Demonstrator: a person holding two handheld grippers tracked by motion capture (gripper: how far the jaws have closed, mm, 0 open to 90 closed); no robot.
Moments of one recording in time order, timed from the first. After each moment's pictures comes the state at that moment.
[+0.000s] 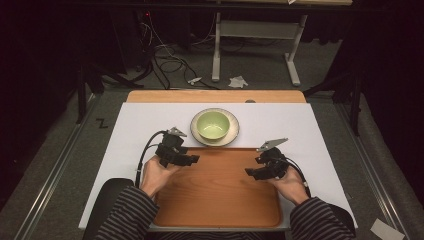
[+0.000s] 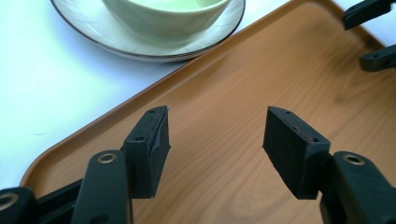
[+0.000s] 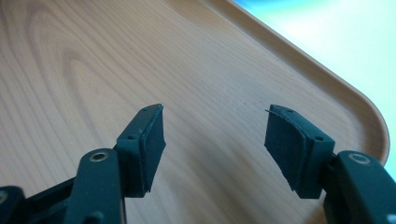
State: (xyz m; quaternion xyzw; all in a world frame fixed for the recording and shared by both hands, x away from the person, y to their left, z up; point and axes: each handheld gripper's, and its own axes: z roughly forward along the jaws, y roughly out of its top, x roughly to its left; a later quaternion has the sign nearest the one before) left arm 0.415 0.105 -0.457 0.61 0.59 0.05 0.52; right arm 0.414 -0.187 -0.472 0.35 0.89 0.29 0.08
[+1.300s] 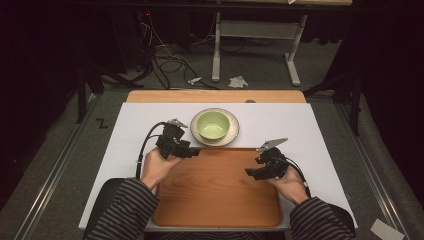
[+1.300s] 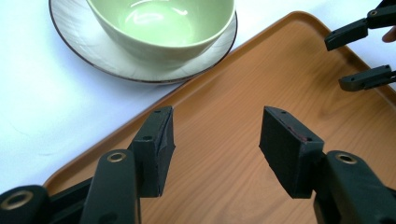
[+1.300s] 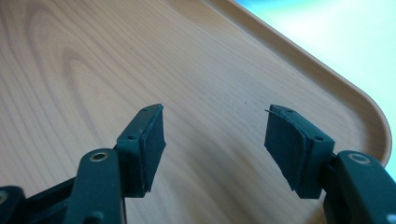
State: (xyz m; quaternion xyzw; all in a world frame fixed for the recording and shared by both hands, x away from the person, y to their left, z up) left arm 0.429 0.103 -0.435 0.62 0.59 0.03 0.52; right arm 0.415 -0.187 -0.473 0.35 0.89 0.29 0.08
